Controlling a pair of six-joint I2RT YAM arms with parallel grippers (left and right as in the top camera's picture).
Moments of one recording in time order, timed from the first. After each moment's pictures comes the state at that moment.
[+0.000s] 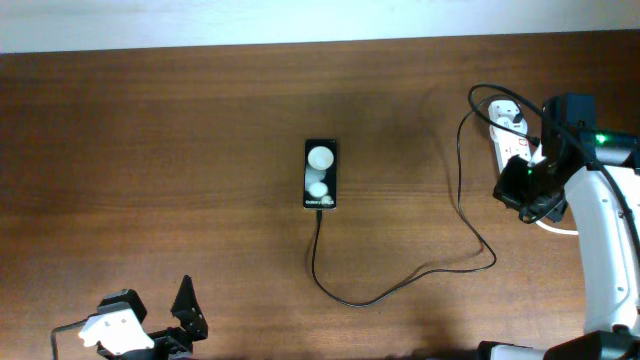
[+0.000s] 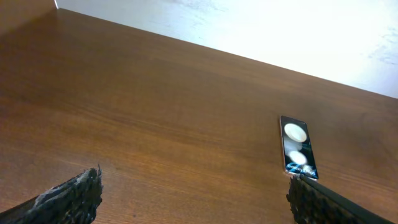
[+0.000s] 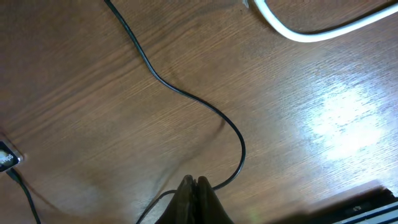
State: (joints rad) left arm -0.21 0.01 0.69 -1.03 -0.27 -0.32; right arm -0.19 1.48 1.37 -1.31 -0.02 0.38
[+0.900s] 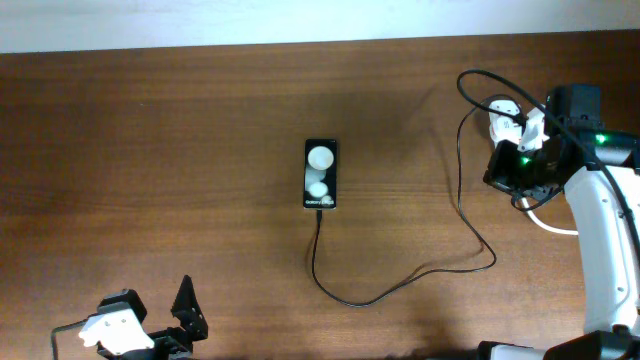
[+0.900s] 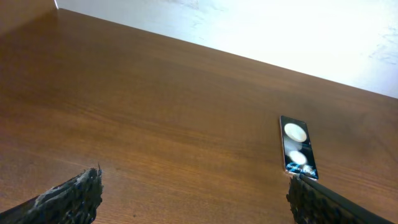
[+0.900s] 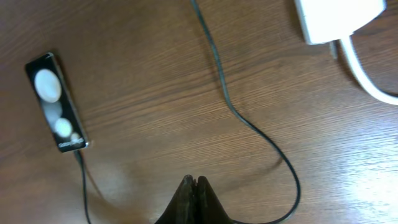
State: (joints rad) left arm -0.21 0.01 0.69 -1.04 -0.27 -0.32; right arm -0.19 1.48 1.37 -1.17 -0.24 0.25
